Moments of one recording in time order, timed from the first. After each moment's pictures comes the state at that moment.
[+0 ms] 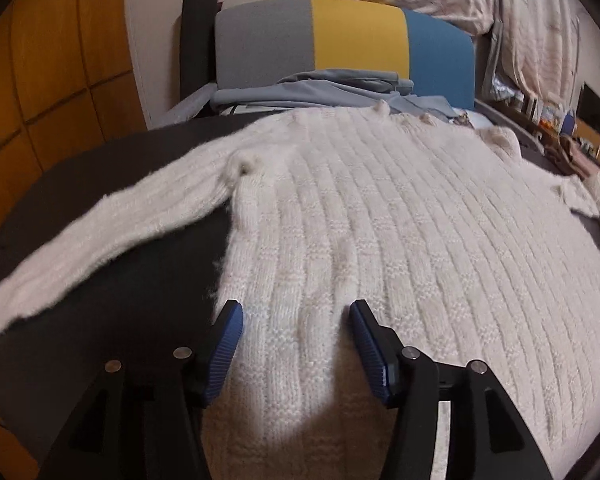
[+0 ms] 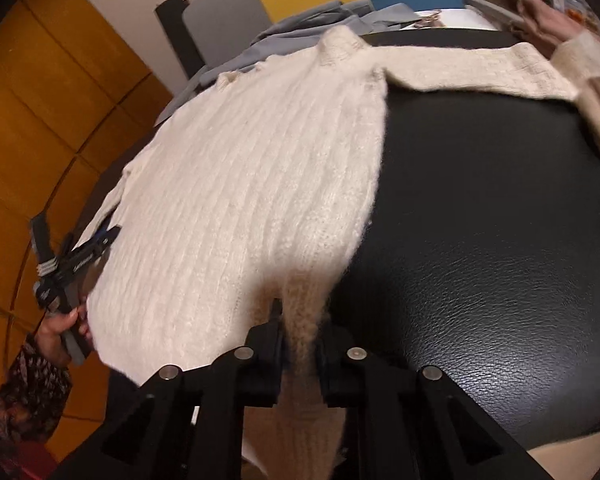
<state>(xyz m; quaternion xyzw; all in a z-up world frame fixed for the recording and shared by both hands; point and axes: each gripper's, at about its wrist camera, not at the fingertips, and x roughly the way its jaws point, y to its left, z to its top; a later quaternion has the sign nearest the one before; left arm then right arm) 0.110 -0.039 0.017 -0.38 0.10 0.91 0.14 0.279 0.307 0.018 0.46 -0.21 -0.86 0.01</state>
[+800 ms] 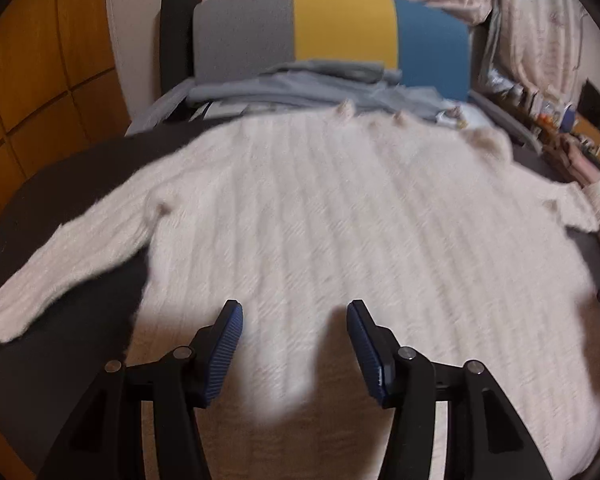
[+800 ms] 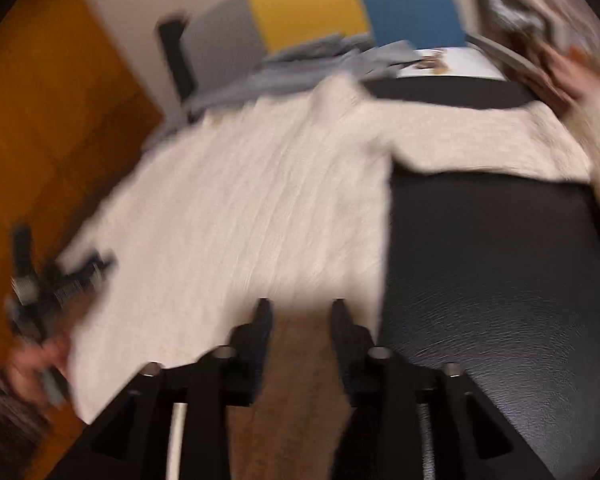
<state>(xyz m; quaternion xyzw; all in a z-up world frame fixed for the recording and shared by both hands) 0.080 0.029 0.029 -0.39 0.07 0.90 0.17 0.219 0.354 0.036 0.40 -0.23 -0.89 -0.02</state>
